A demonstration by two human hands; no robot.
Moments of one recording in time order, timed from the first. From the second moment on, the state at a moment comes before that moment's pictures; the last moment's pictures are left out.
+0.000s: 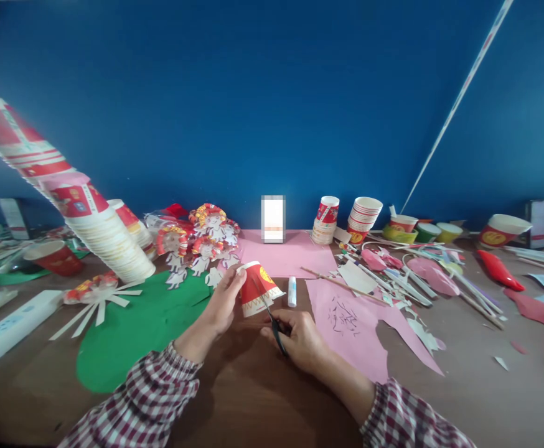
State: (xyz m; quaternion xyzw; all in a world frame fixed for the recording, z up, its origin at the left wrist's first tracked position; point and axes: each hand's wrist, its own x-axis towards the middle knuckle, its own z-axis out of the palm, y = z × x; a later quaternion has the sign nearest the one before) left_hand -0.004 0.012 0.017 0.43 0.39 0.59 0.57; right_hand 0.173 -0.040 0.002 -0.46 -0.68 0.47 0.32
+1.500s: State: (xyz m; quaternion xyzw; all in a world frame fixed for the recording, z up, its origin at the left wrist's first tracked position) left_hand -0.004 0.007 0.020 0.43 0.45 0.52 0.59; right_hand 0.171 -0.039 0.007 -0.45 -0.63 0.54 0.33
